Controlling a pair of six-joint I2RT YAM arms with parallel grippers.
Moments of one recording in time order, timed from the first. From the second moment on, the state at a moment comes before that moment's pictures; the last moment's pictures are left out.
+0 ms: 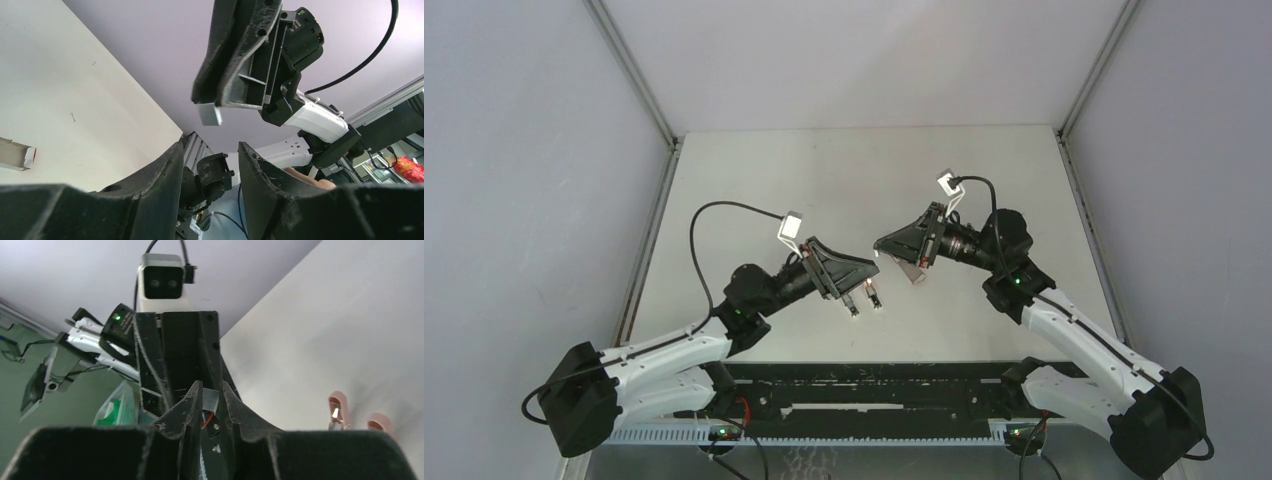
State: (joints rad) left arm -0.87 0.99 0.44 0.81 0.25 -0.98; right arm 0.55 0.98 0.71 0.31 -0.67 0.79
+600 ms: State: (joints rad) left arm -0.87 1.00 0.44 0.86 0.29 -1.00; right arm 0.58 0.98 0.71 0.38 -0.72 0.83
